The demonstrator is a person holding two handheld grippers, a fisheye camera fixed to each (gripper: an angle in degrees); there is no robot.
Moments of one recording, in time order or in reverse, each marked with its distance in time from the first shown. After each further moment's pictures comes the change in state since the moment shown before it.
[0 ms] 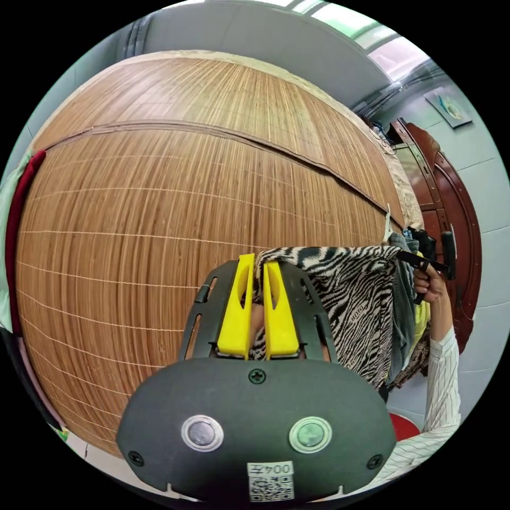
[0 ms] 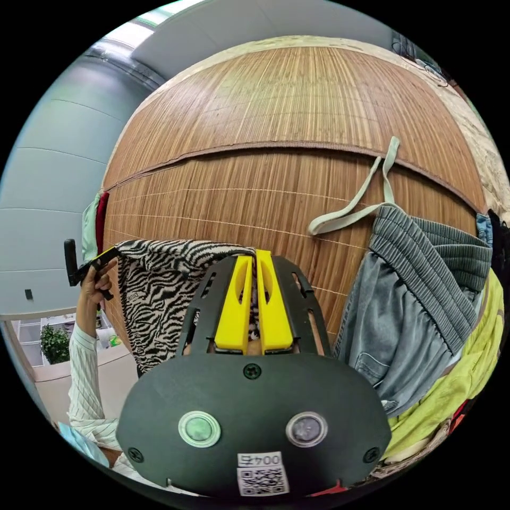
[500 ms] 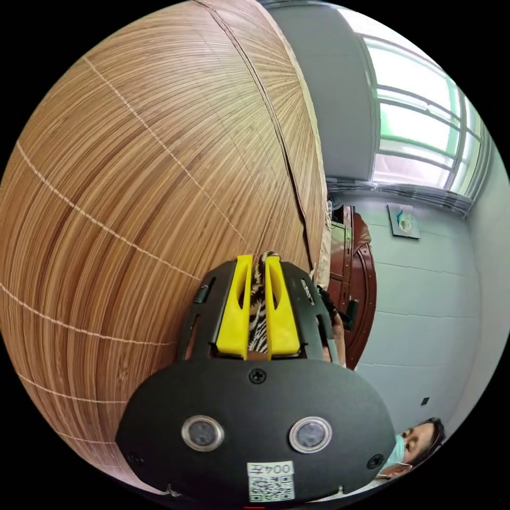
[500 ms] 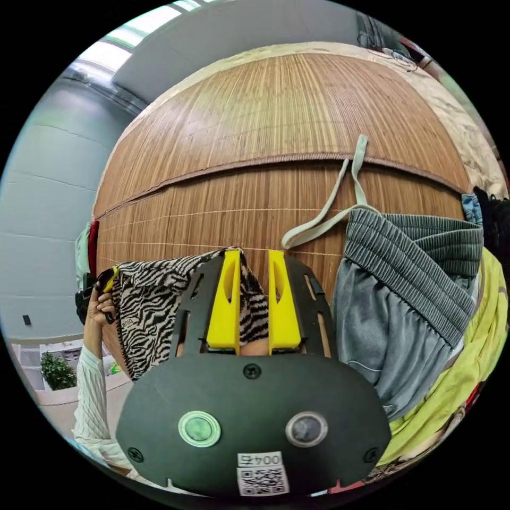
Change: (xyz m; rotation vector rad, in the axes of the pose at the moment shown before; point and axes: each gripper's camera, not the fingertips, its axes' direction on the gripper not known) left arm -0.189 -0.015 0.039 0.129 0.537 -0.348; right arm -0.050 -0.047 -0.031 0.148 0.136 0.037
